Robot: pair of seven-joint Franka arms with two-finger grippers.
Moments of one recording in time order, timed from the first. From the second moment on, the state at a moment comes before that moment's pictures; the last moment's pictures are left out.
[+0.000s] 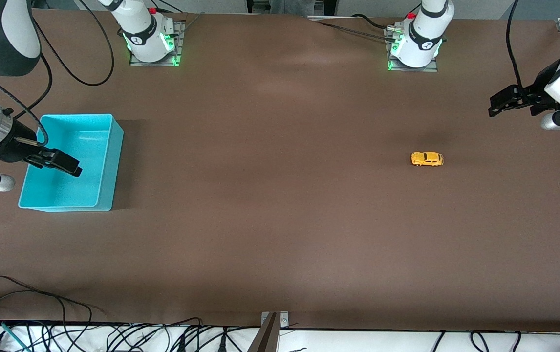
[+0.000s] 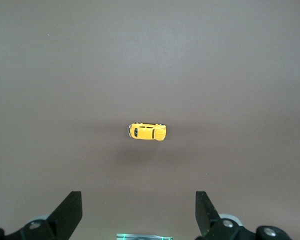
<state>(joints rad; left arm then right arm) 0.03 -0.03 -0.05 -1.65 0.00 1.50 -0.07 -0.02 0.22 0.10 -1.49 0.01 1.78 0.30</state>
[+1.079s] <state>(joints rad) 0.03 -0.03 -0.04 -1.65 0.00 1.50 -0.07 -0.02 0.22 0.10 -1.49 0.01 1.78 0.30</state>
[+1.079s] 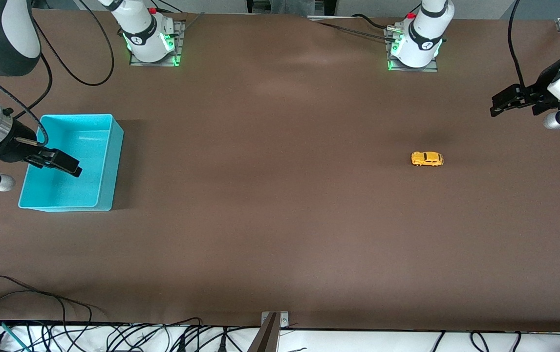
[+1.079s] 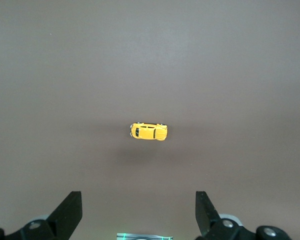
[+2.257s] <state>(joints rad) 0.03 -0.03 -0.04 -1.65 -0.02 1.49 -0.07 -0.02 0.22 0.10 -1.49 0.01 1.78 0.30</state>
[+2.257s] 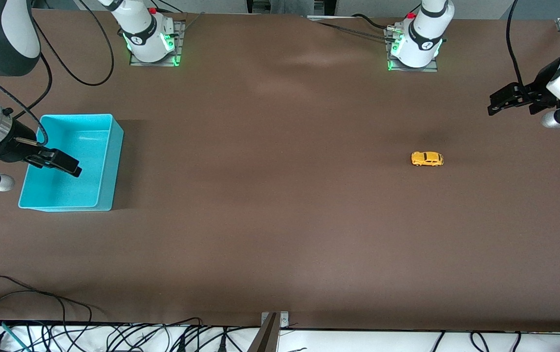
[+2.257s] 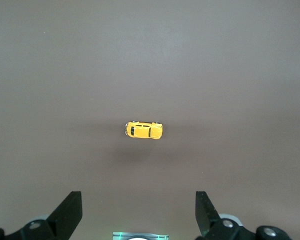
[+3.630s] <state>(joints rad) 0.03 -0.03 -0.04 -1.65 -0.02 1.49 -0.07 -0.02 0.22 0.11 -1.49 0.01 1.78 0.30</state>
